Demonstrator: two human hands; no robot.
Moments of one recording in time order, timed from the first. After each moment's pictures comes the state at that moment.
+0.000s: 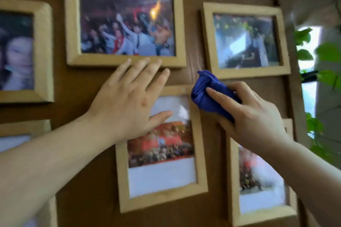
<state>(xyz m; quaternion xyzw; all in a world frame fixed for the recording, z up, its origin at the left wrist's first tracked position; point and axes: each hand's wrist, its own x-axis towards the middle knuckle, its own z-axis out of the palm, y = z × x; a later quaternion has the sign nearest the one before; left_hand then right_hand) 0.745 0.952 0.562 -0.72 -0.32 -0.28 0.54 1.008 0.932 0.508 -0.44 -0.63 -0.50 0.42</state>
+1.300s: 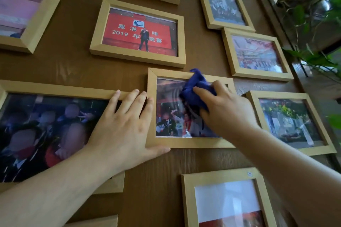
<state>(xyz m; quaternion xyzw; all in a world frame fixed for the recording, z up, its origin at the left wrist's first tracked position) 0.610 0.978 0.663 -0.66 -0.42 -0.33 0.53 0.846 0.956 0.689 -0.46 -0.53 -0.60 0.38</state>
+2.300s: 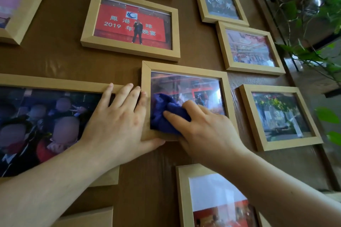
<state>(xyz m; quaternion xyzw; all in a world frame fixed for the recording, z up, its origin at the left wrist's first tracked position) 0.613 0.976 0.661 -0.65 -0.41 -0.34 0.54 0.812 0.947 0.636 -0.41 -0.61 -0.61 0.31</state>
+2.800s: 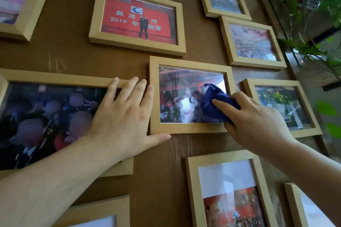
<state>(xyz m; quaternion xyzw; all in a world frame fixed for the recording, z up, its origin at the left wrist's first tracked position) 0.599 0.971 0.660 -0.65 -0.40 -0.33 0.55 0.874 0.931 0.630 -0.50 -0.53 -0.61 0.32</state>
